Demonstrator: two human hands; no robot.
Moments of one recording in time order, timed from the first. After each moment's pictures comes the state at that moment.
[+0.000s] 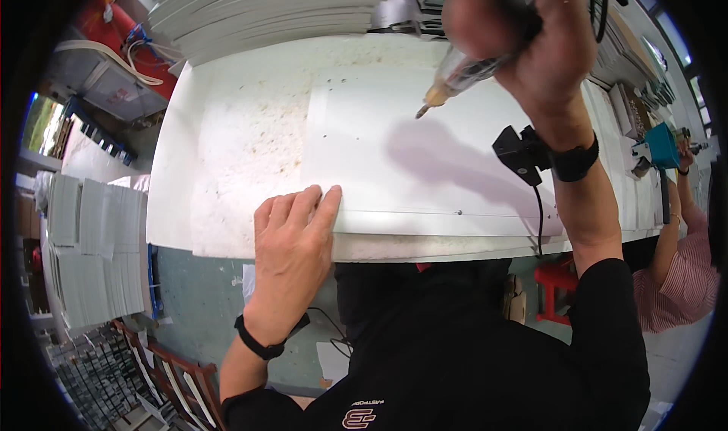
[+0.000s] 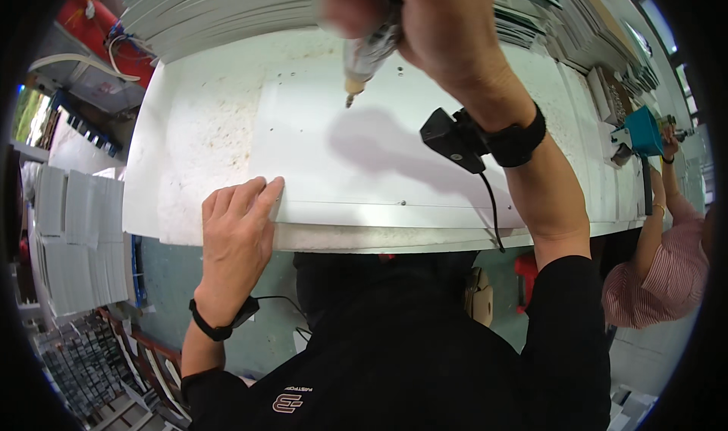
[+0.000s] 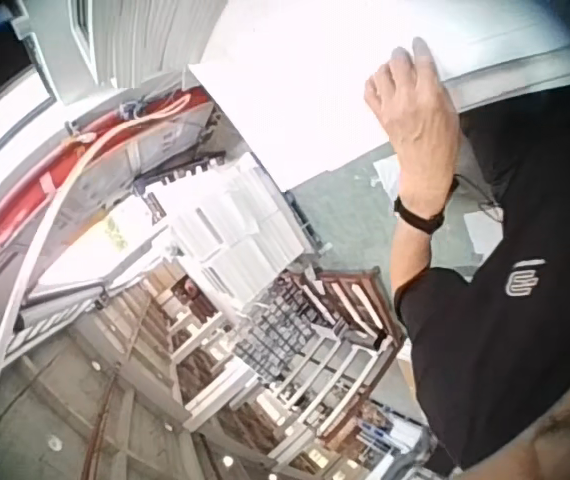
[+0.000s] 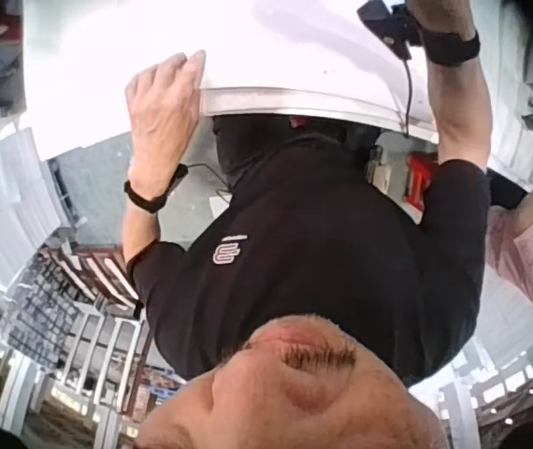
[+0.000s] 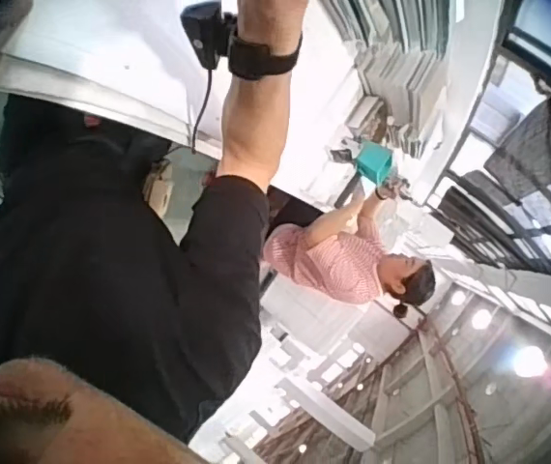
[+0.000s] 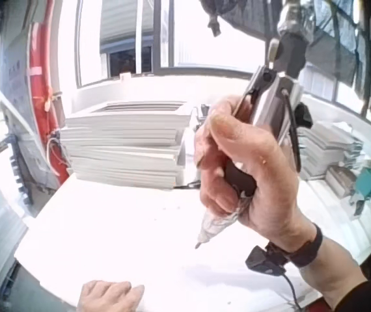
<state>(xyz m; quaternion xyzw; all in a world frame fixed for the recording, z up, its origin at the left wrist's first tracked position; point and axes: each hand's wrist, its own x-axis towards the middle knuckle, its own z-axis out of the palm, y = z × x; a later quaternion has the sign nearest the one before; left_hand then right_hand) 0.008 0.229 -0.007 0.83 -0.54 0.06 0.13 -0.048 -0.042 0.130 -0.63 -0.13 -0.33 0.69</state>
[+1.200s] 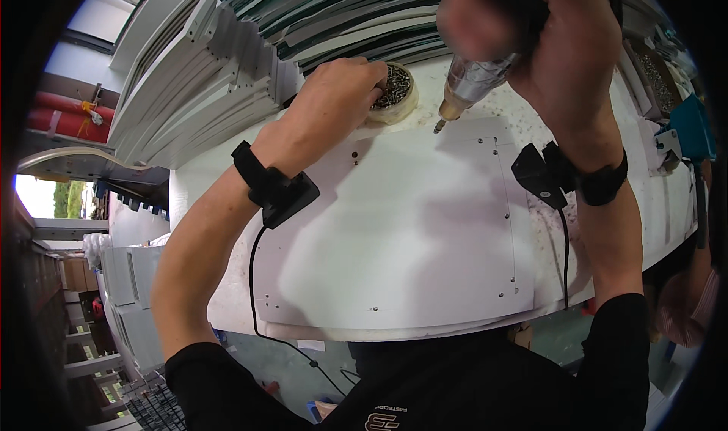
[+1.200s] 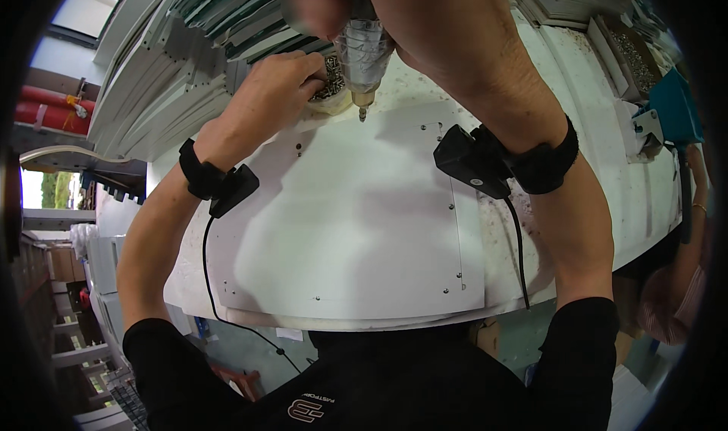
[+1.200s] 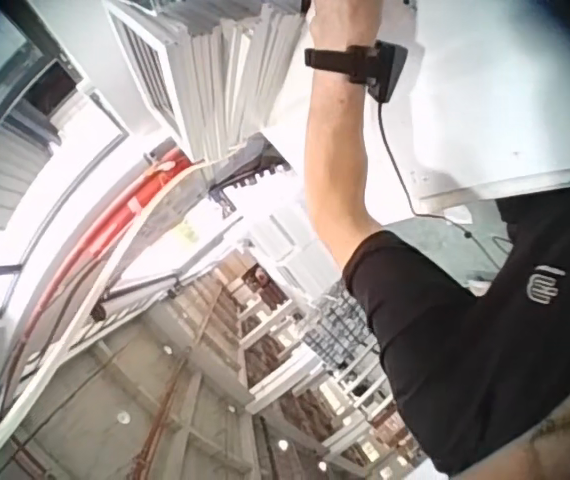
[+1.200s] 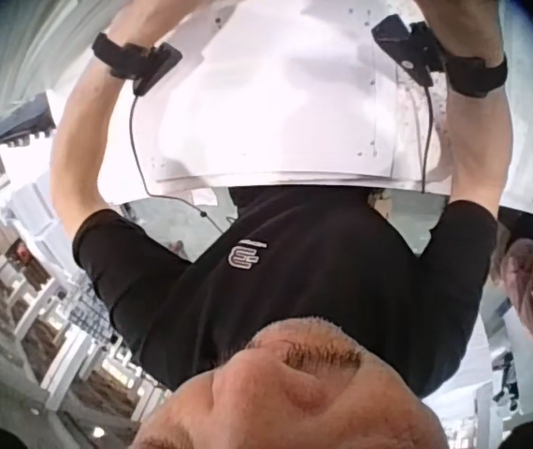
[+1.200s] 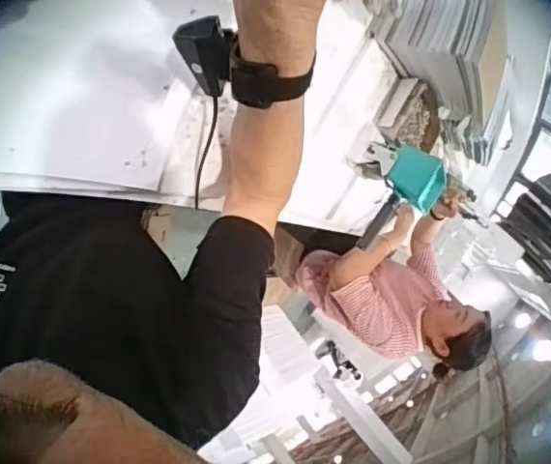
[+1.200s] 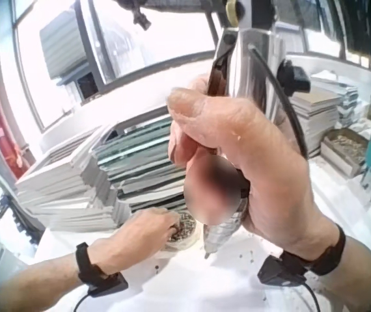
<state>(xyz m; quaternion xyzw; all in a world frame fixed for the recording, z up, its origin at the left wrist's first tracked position) 0.087 -0.116 0.029 0.69 -0.72 -0.02 0.09 -0.118 -0.218 0.115 -0.56 -0.09 -0.39 0.72</state>
